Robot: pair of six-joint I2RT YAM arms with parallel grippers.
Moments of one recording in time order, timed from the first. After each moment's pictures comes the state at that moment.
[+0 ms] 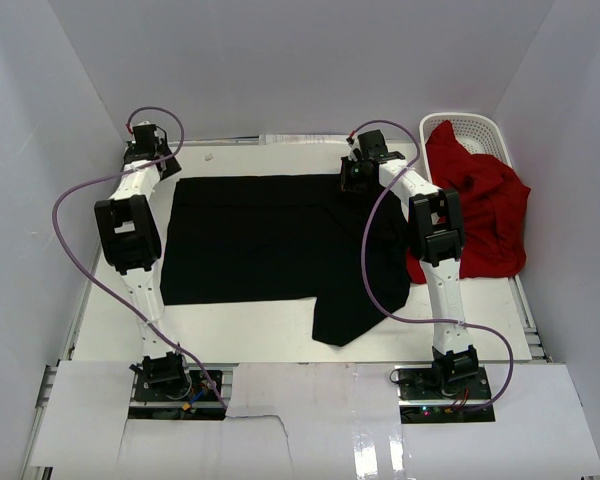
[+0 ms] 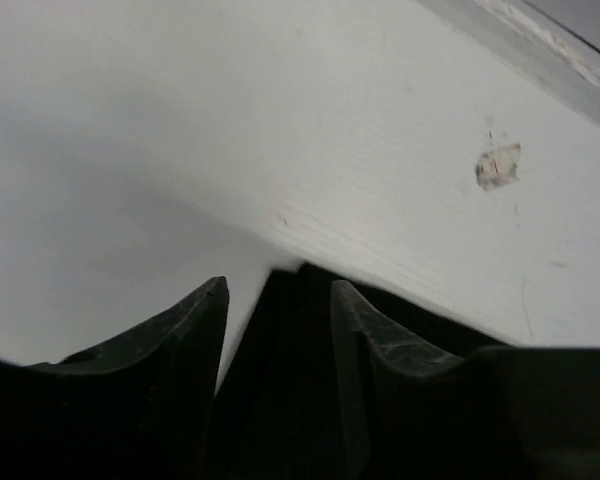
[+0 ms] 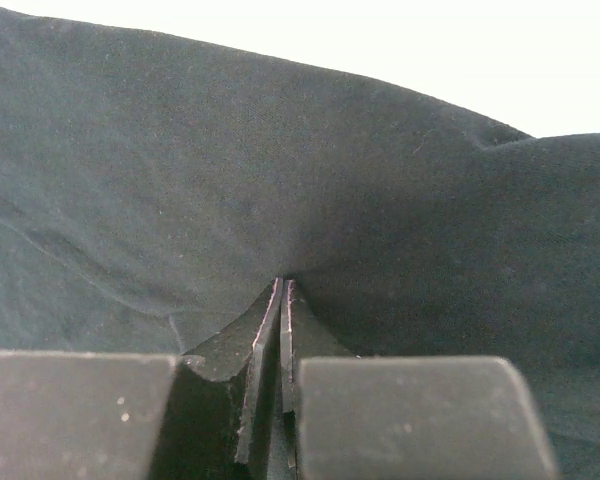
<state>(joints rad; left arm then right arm) 0.16 2.32 1.93 -0.32 -0.10 -0.32 0.30 2.45 2.03 -0.49 -0.38 0.29</state>
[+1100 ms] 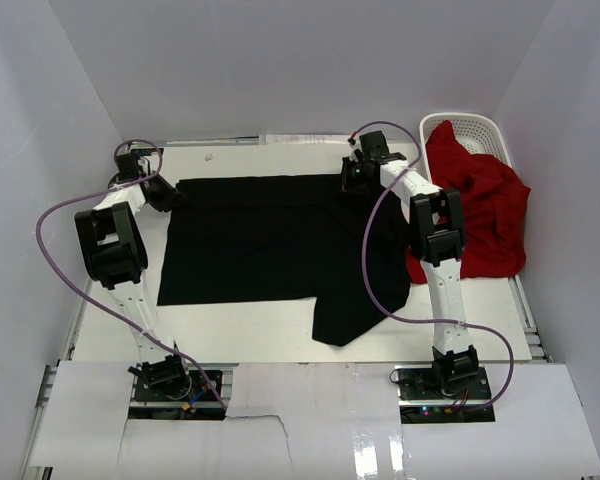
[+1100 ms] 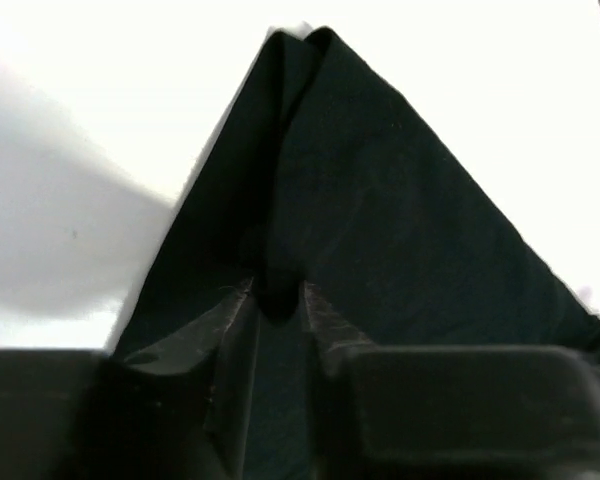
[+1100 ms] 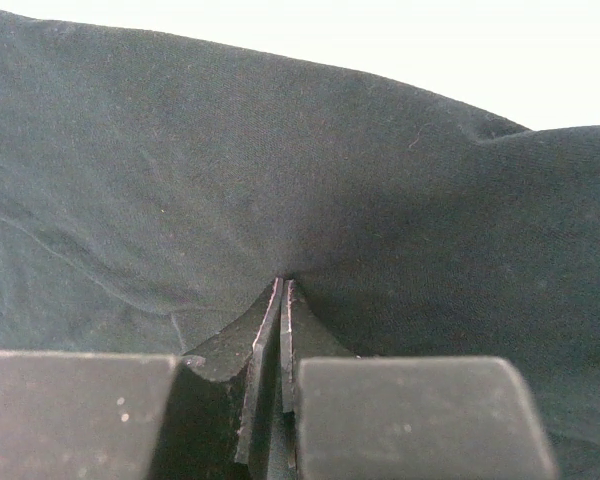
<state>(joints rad) 0.26 2.11 1.52 -0.29 0.33 -0.61 0.30 2.44 2.01 -0.47 -0.41 0.30</state>
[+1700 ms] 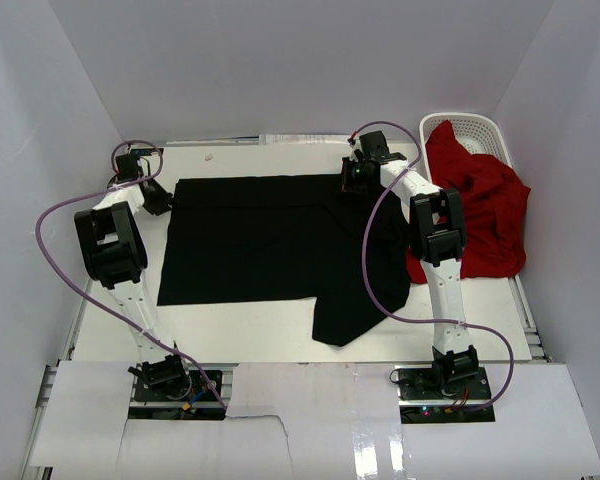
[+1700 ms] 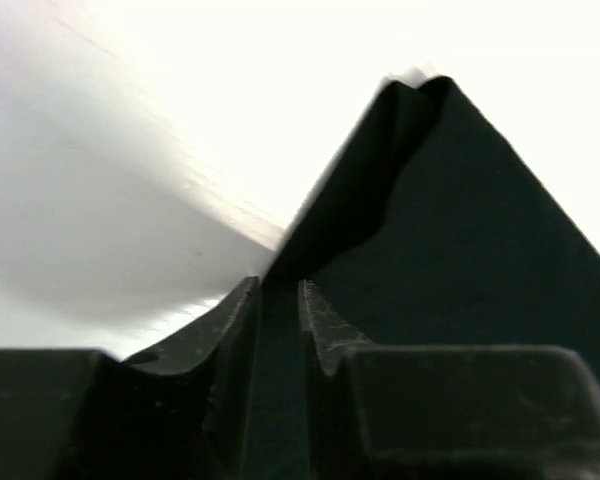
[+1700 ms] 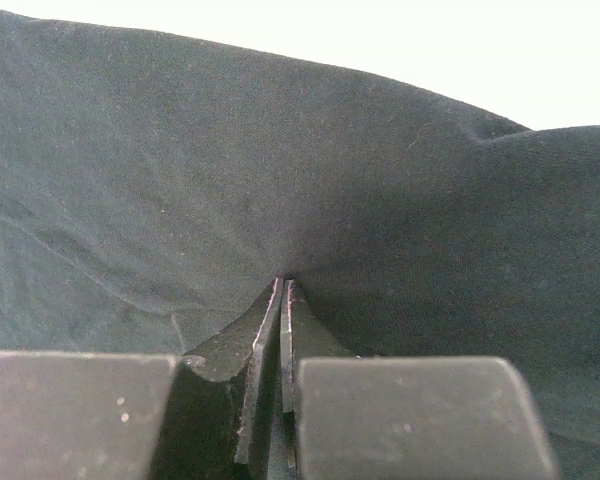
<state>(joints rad) 0.27 2.13 1.53 -0.32 0.17 -0.53 0.30 2.44 2.01 -0.47 -0.41 0.30</state>
